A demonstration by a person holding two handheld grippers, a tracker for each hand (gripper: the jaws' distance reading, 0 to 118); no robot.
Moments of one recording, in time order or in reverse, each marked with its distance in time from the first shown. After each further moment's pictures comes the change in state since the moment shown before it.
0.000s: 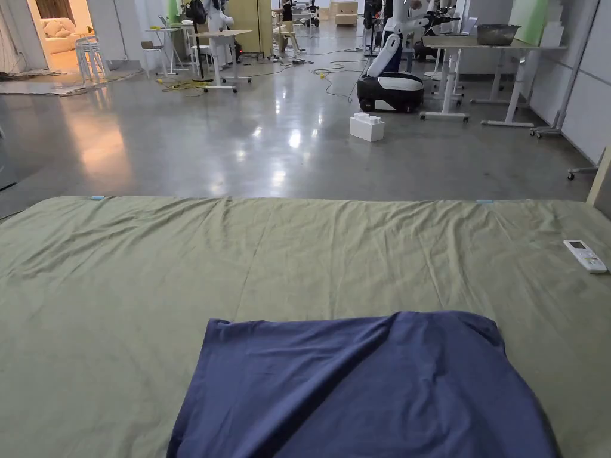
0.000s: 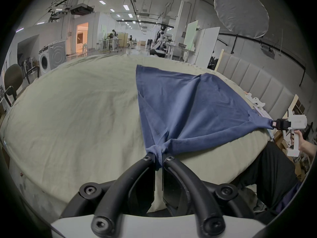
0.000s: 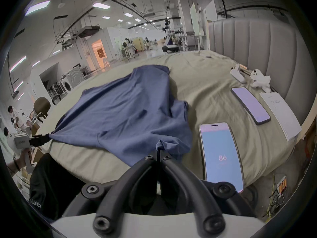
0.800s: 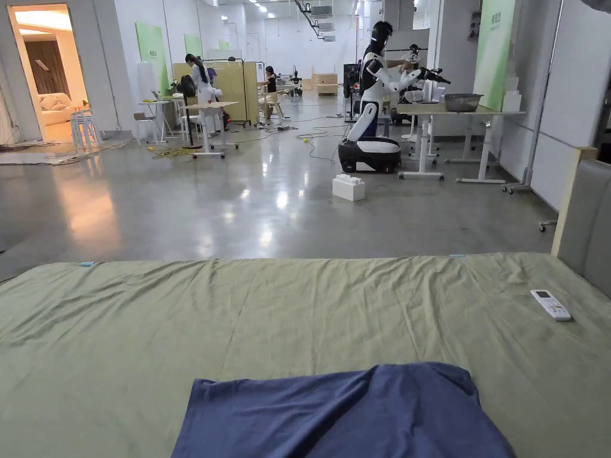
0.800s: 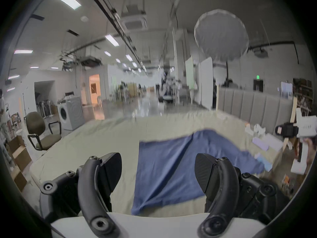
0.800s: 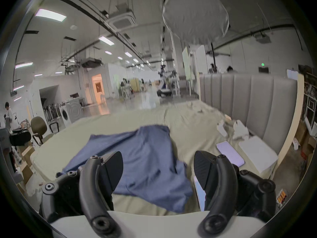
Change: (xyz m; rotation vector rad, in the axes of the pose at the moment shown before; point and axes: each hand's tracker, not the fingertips) left arm 0.159 0.091 0.168 0.560 0.190 -0.142; right arm -0.087 0.058 0.130 0.509 -0.081 0.052
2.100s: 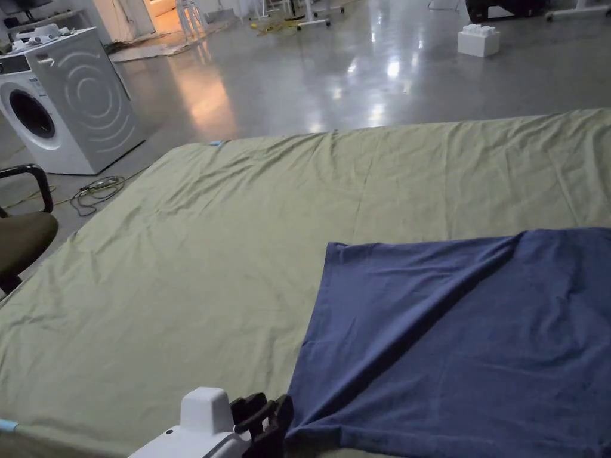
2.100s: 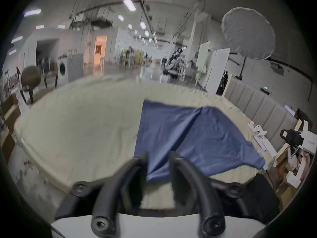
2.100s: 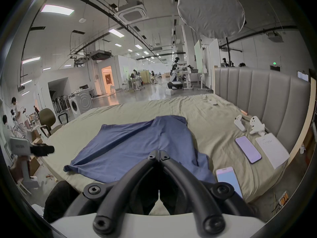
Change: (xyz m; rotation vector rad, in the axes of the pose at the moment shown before) left arm -0.089 -0.115 -0.082 -0.472 -0.049 0.258; right arm -0.030 -0.031 -0.029 -0.160 0.087 -0.014
